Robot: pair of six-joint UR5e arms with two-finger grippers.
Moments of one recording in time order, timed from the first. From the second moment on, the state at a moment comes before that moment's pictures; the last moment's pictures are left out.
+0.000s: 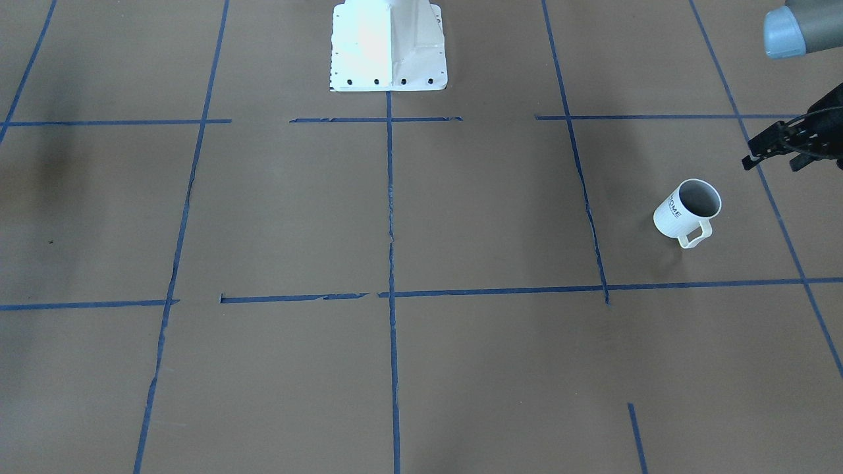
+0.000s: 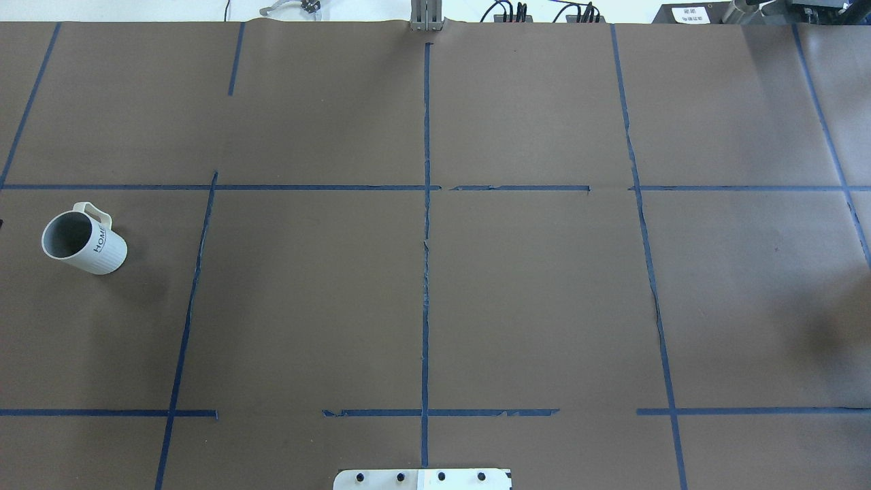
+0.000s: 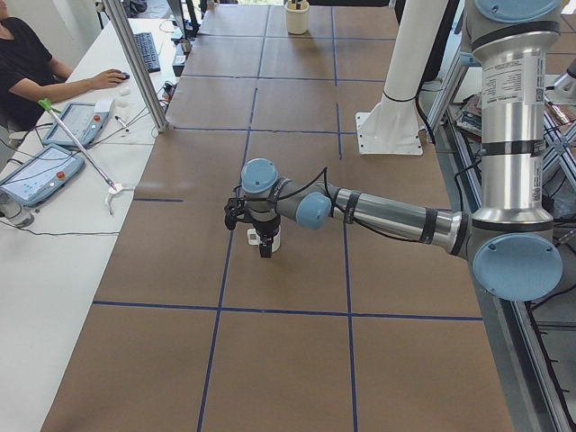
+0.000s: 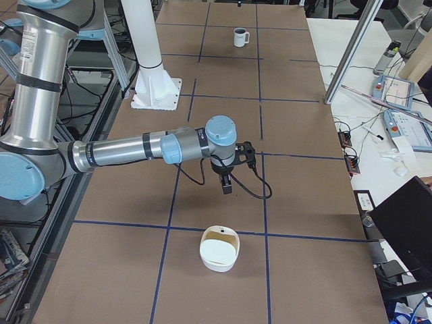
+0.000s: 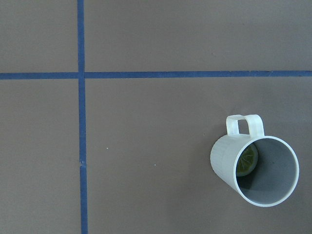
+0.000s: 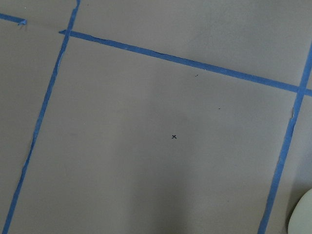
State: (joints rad) left arm -1.20 -1.48 -1.84 -1.78 -2.35 -0.52; right arm 1.40 -1.79 1.98 -1.47 2.43 0.03
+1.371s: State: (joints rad) left arm -1.02 -1.61 -1.64 -1.88 -2.25 -0.67; right arm 1.38 -1.79 1.98 -1.45 2.43 0.03
